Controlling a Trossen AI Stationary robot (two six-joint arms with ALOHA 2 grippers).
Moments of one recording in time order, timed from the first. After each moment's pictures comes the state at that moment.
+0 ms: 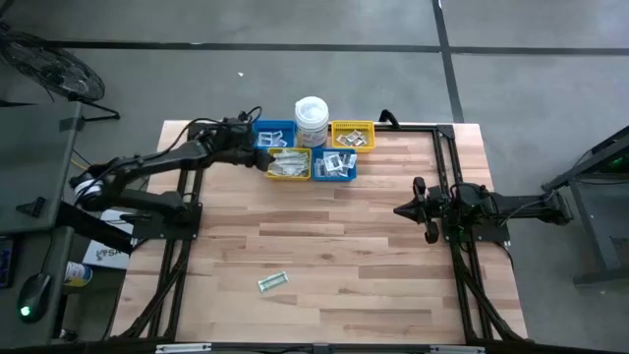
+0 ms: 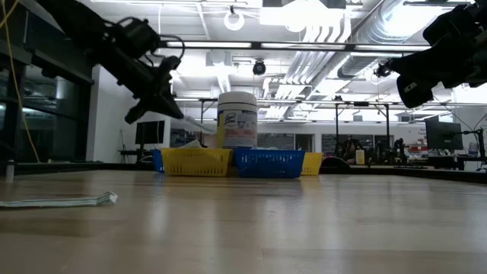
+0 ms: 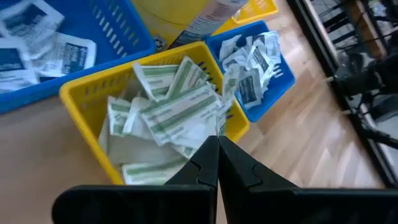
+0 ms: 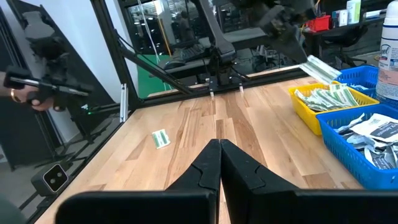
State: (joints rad) left arm 0.65 1.18 0.64 -0.10 0.27 -0.59; right arm 0.02 0.06 0.01 0.03 -0.06 0.23
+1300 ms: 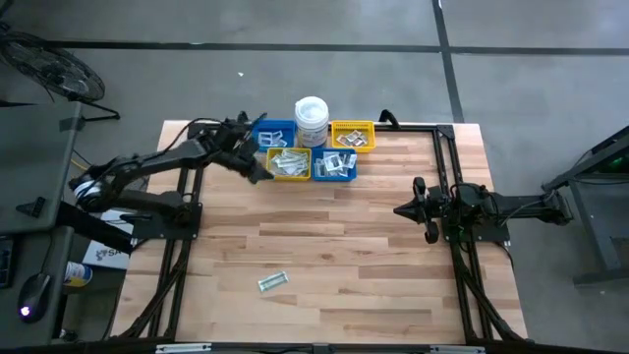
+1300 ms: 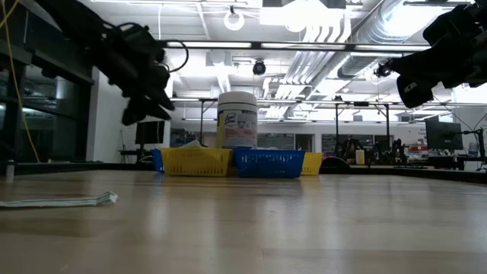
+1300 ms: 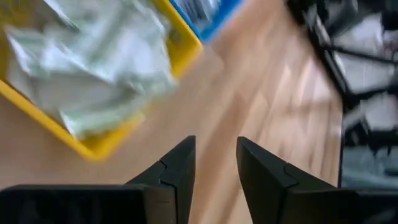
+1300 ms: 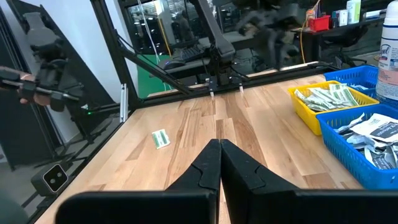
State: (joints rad) left arm 0.69 1.18 0.64 -0.24 0.59 -0.39; right arm 0.02 0.06 0.01 0.03 -0.06 0.23
